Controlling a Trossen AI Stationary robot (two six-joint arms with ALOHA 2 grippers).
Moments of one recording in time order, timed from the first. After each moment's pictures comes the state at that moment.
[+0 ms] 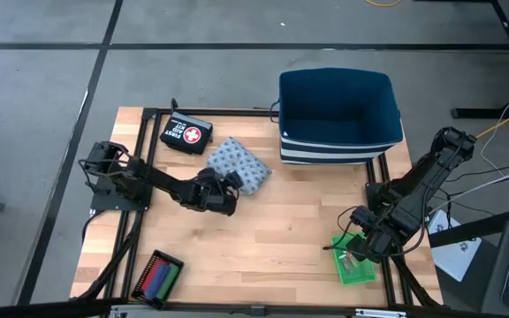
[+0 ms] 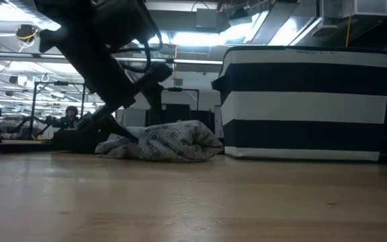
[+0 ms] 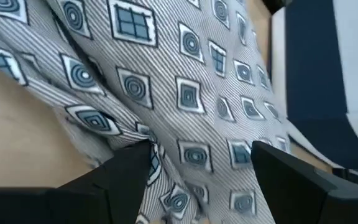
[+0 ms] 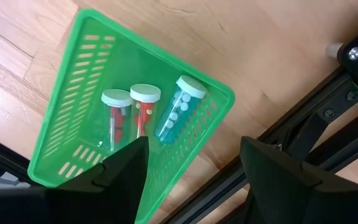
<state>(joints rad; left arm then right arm) -0.24 1.65 0.82 -0.18 -0.78 -2.02 0.92 1.23 0.87 -1.13 -0.05 1.80</state>
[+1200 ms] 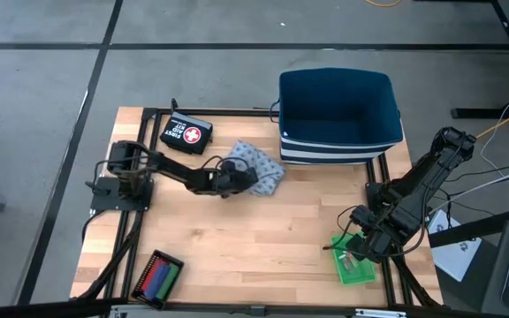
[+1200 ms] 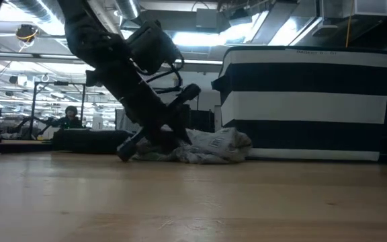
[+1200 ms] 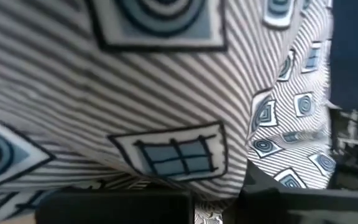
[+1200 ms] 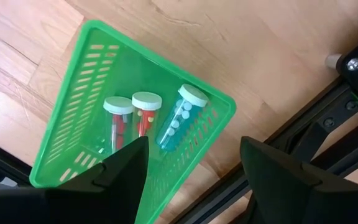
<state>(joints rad) -0.07 1.83 0.82 0.29 -0.34 -1.74 0.93 1.23 0.87 -1.13 -0.01 1.79</state>
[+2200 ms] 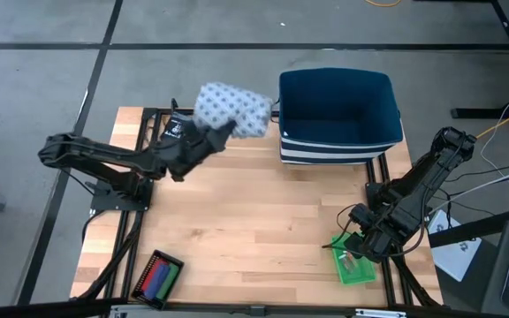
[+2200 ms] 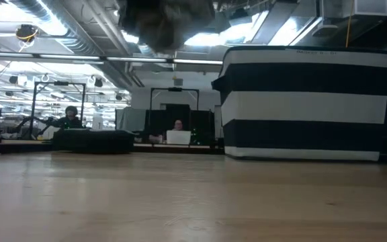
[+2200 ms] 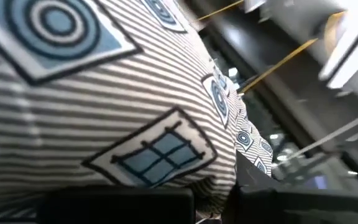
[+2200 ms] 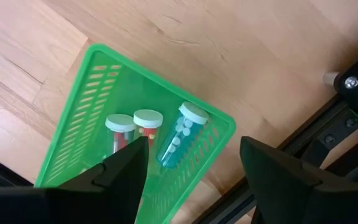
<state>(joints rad) -0.09 1.15 0.82 0.57 -0.81 -0.88 0.92 1.23 0.86 -1.13 0.04 1.80</state>
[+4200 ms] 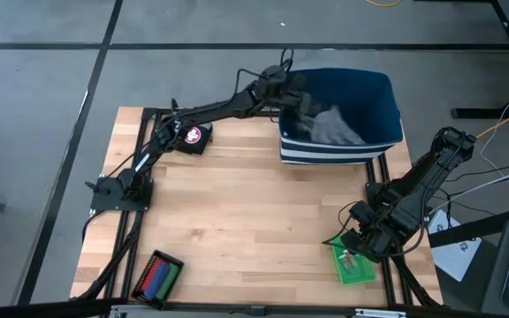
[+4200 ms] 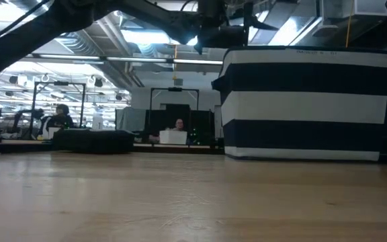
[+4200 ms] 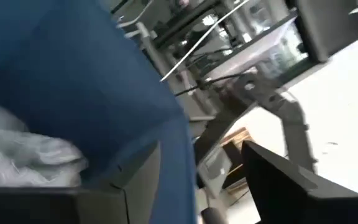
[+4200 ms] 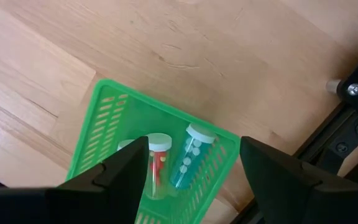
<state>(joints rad) 0.41 2.25 2.17 0.15 0.55 -0.90 0.92 1.23 0.86 -1.13 0.12 1.90</state>
